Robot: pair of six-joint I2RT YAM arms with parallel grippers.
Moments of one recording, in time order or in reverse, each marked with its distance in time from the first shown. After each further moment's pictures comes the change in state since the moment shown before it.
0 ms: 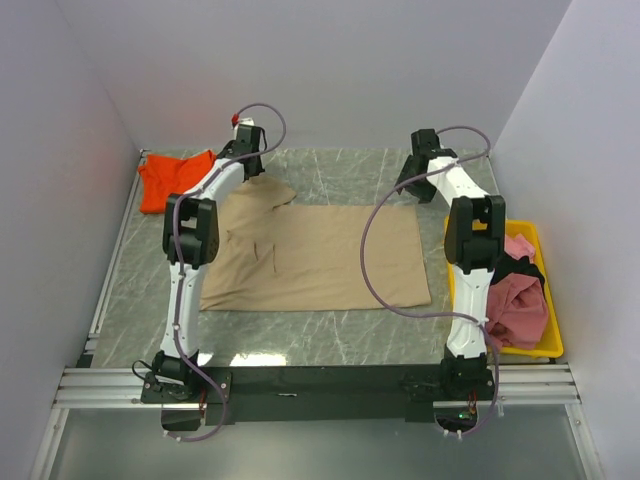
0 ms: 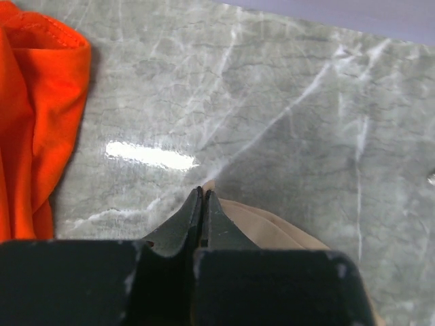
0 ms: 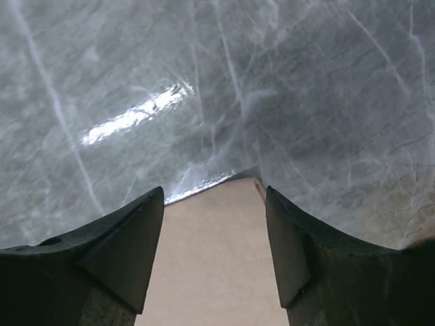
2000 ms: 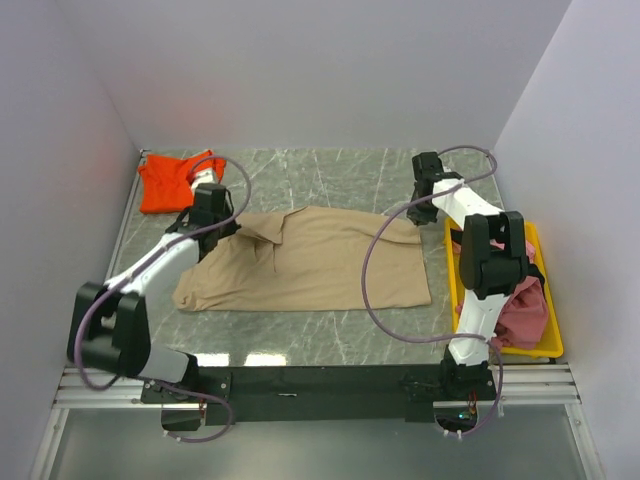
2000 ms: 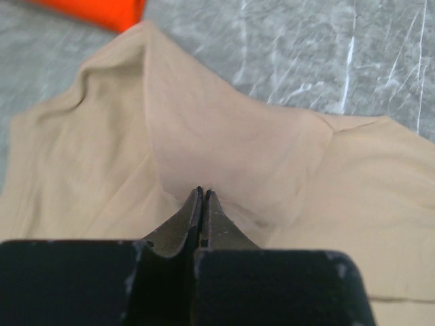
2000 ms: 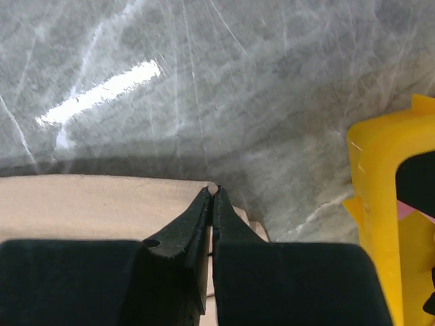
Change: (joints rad) left arm -0.029 -1.019 -1.181 0.201 0.075 -0.210; right arm 0.031 -0.282 -0.424 0.059 0.071 -0.052
